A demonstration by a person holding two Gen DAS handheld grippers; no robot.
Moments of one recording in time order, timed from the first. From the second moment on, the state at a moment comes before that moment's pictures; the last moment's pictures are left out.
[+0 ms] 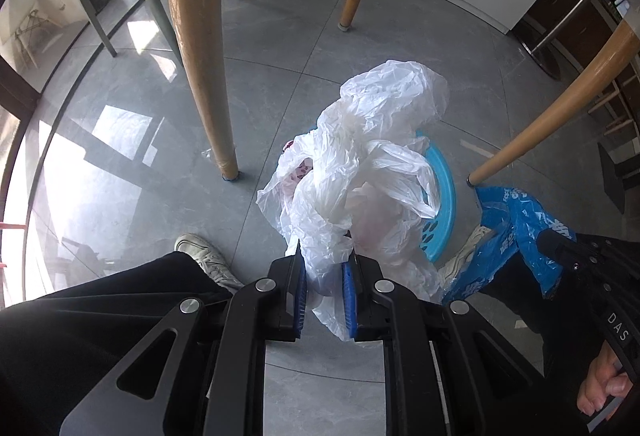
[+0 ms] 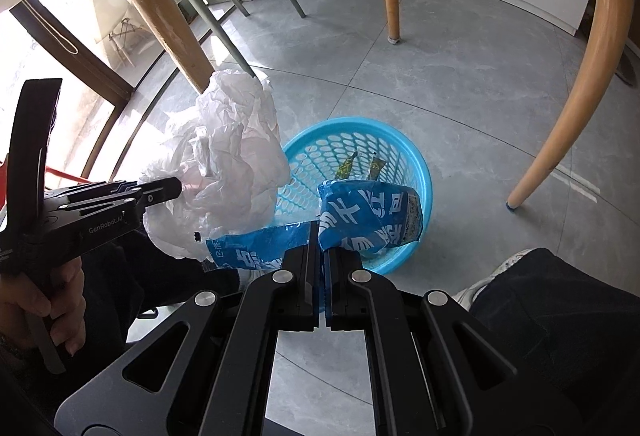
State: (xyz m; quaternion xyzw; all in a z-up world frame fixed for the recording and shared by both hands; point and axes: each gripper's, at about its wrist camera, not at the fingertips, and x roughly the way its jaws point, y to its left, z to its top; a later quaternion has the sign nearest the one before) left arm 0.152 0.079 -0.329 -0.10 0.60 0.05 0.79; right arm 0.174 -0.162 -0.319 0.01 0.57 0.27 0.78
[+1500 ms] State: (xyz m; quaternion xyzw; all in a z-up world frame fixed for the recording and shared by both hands) left arm 0.199 0.075 -0.386 -0.08 0.65 0.04 0.76; right arm 0.222 -0.149 -0.405 -0.01 0.66 0.23 0.72
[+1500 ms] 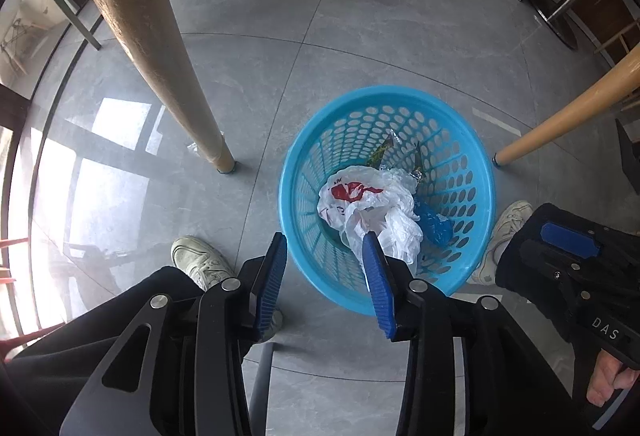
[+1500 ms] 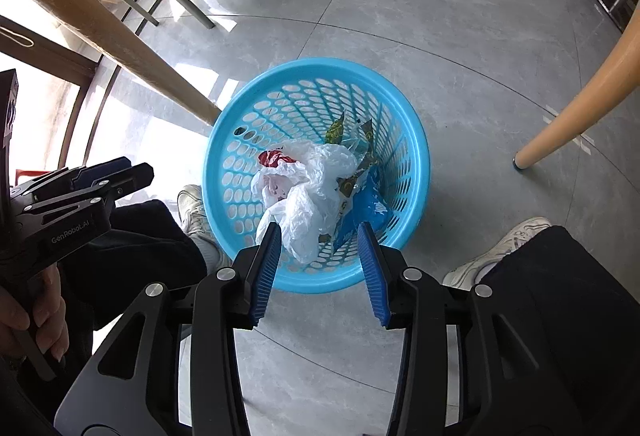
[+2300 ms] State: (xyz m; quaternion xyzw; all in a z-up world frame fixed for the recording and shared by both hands) left arm 0.126 0.065 -0.307 -0.09 0.63 0.02 0.77; right arm 0.156 -0.200 -0.312 0.03 0.65 0.21 0.73
